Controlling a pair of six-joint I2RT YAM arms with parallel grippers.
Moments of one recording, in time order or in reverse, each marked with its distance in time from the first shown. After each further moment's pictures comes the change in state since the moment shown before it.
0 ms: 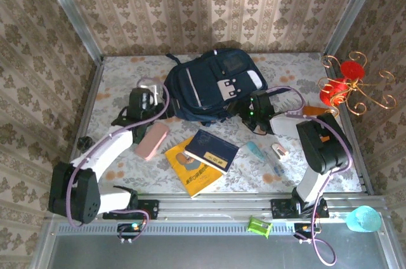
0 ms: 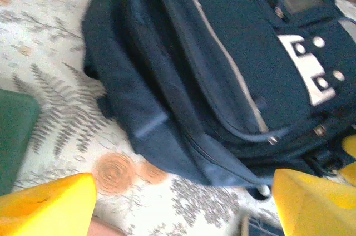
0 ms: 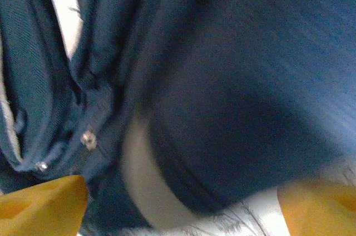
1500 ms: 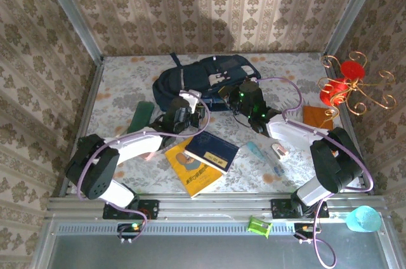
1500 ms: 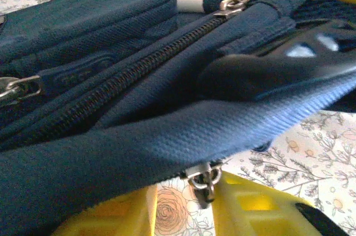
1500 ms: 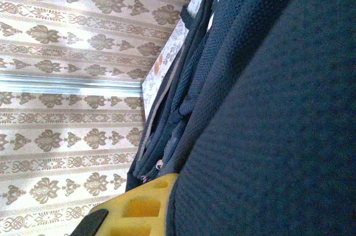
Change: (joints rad) left arm -0.356 0.266 0.002 0.418 -0.241 0.191; right arm 0.200 -0.198 0.094 0.103 0.218 0.320
